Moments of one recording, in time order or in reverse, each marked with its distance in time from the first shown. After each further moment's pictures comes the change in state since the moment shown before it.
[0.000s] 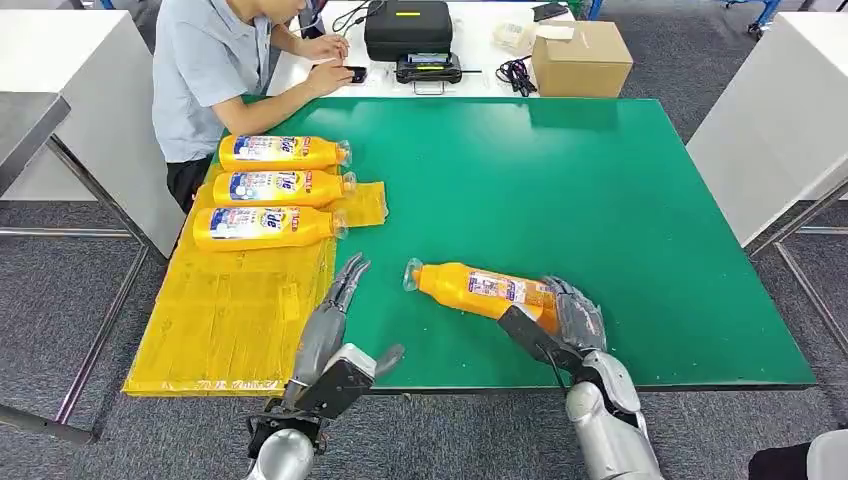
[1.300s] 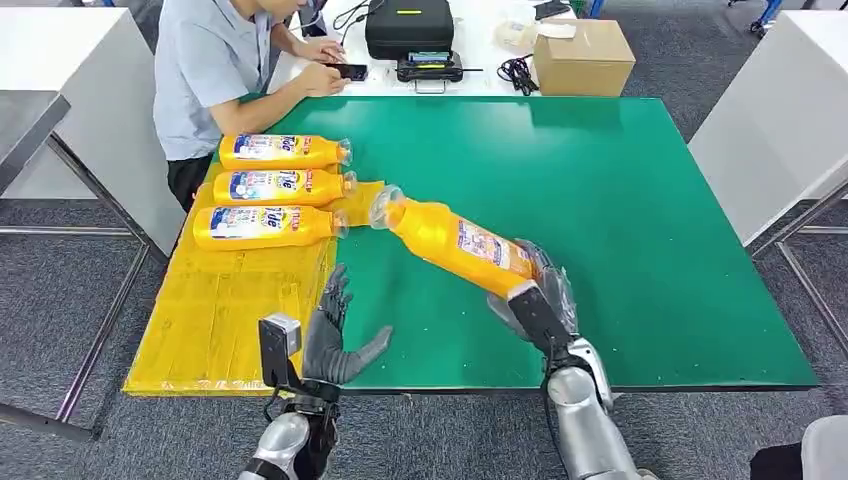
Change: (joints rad) left arm -0.121 -0.010 0.031 0.324 0.745 -0.126 -0.145; right arm -0.008 0.077 0.057 -0.112 -0.434 0.058 -0.228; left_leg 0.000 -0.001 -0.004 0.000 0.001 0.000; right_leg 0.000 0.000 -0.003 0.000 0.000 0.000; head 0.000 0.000
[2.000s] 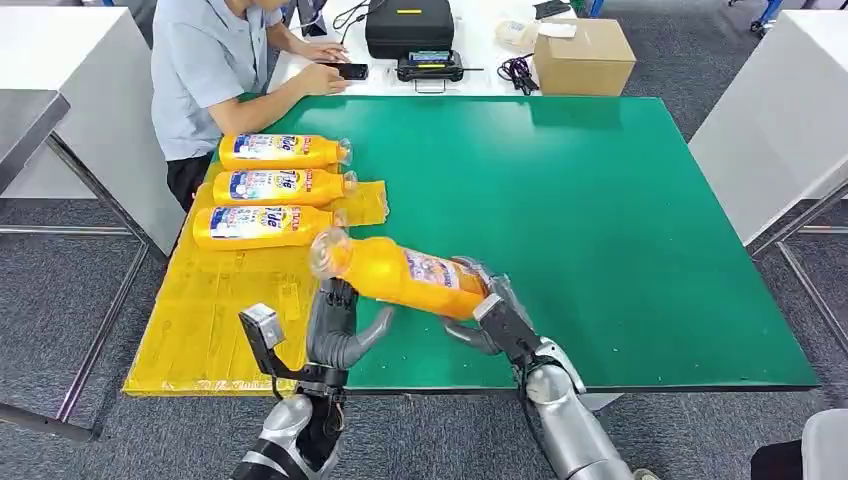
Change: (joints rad) left arm -0.071 0.000 -0.056 0.022 0.220 -0.169 -0.121; right arm -0.049 -0.036 0.205 0.115 -0.144 0.198 -0.089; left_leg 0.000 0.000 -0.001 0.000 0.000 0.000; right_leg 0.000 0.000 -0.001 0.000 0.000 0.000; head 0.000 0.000
